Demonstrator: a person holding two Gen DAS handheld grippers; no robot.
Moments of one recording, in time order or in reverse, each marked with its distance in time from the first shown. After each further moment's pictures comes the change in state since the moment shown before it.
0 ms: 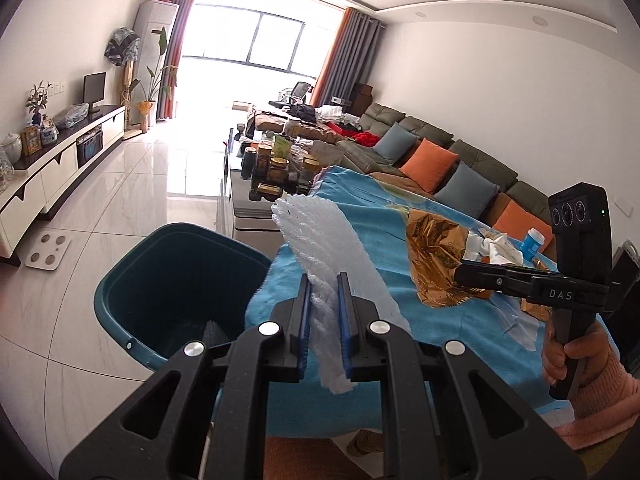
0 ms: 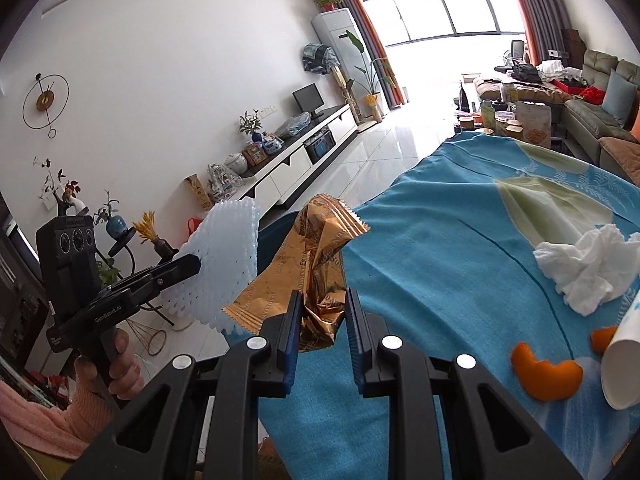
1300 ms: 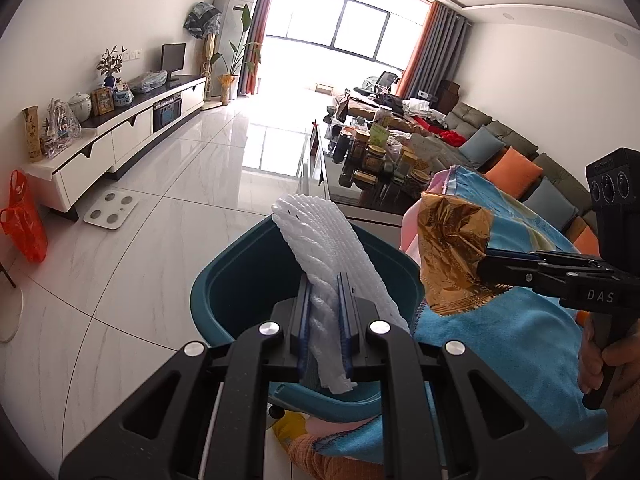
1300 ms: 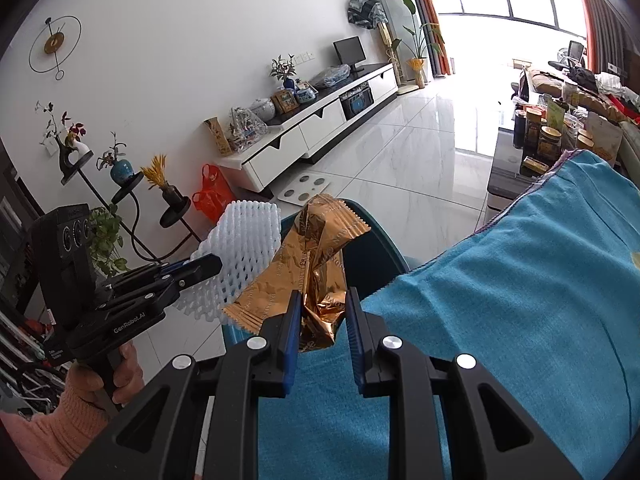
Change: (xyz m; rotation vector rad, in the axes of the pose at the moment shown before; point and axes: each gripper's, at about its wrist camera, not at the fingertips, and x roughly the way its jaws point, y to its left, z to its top) left arm 0.029 0.103 0.001 -0.147 0.057 0.275; right arm 0.138 0.050 0.055 -0.142 0.193 0.051
